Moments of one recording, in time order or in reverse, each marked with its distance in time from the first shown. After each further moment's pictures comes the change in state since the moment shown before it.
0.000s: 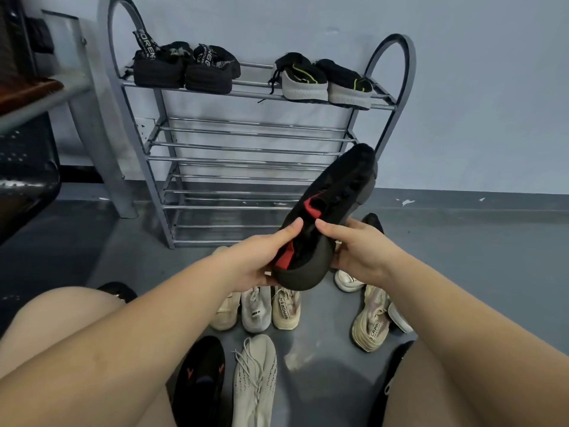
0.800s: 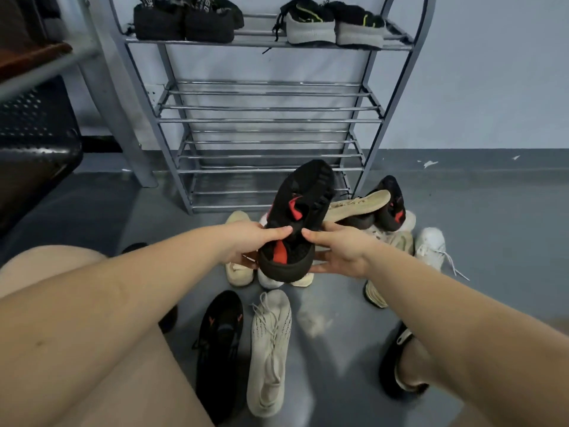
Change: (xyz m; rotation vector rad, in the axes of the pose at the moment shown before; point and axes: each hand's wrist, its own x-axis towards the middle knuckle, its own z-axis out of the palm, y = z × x) left_hand 0.002 -0.052 -0.013 0.338 0.121 -0.177; right_hand 0.002 0.080 -0.011 -0.098 -0.117 0.277
